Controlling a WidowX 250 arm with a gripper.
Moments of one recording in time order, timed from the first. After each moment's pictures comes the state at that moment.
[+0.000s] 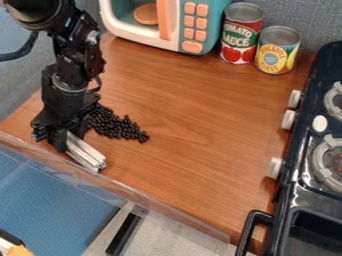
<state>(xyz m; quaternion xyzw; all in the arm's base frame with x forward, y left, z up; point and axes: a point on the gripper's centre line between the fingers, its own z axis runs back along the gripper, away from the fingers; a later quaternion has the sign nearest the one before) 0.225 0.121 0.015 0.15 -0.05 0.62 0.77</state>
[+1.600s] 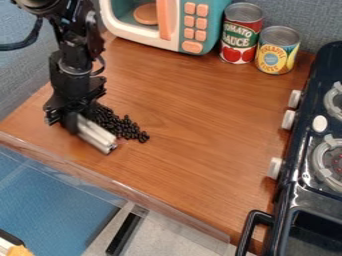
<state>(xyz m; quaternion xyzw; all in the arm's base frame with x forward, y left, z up) 0.270 0.120 0.014 0.08 -0.05 0.63 0.77</state>
